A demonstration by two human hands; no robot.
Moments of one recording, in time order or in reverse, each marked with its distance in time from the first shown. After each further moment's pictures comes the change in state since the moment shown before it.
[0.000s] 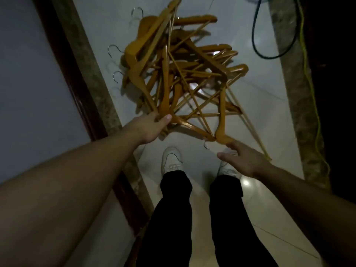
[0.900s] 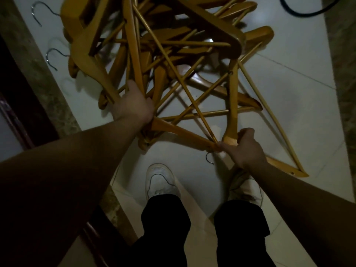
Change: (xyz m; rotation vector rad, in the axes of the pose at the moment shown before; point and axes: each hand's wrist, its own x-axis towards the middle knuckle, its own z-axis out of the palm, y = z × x) left_hand 0.182 0.015 0.075 0.021 0.464 -0.134; right_hand 0.201 0.067 0.055 0.188 0.274 0.214
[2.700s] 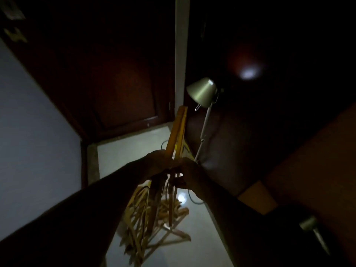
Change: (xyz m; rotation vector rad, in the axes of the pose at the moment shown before) left_hand -0.490 0.172 -0.653 -0.702 -0.396 0.625; right_hand -0.671 -0.272 -0.432 0.491 -0.073 -0.701
